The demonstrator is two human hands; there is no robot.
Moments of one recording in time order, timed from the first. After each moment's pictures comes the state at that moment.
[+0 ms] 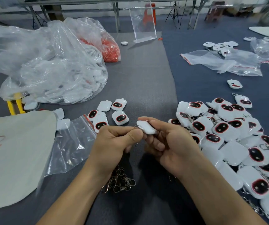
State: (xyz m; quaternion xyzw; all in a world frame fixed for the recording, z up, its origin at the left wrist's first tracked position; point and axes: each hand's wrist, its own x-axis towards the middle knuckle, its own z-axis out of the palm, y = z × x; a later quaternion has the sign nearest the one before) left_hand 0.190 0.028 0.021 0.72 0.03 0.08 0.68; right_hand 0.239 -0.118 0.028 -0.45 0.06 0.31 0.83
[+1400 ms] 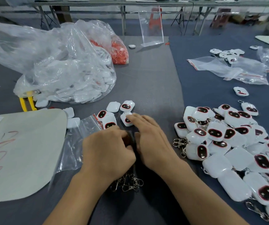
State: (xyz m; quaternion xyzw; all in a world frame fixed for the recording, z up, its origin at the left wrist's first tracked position) left_hand 0.178 0.048 0.023 0.98 0.13 0.15 0.09; right_hand 0.245 -0.074 0.007 -0.90 -0.31 -0.01 0.32
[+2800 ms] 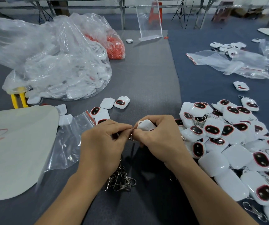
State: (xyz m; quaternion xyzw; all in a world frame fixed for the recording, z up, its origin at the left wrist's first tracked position) left_hand 0.183 0.041 0.012 0.88 0.09 0.28 0.37; right_hand 0.250 -0.100 0.010 -0.78 -0.17 0.07 0.60
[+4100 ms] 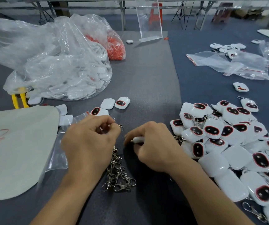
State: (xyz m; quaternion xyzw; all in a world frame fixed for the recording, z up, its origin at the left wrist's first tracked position) left_hand 0.183 0.050 0.022 0.87 0.23 0.35 0.28; right_hand 0.241 -0.103 0.027 -0.88 -0.32 0.09 0.34
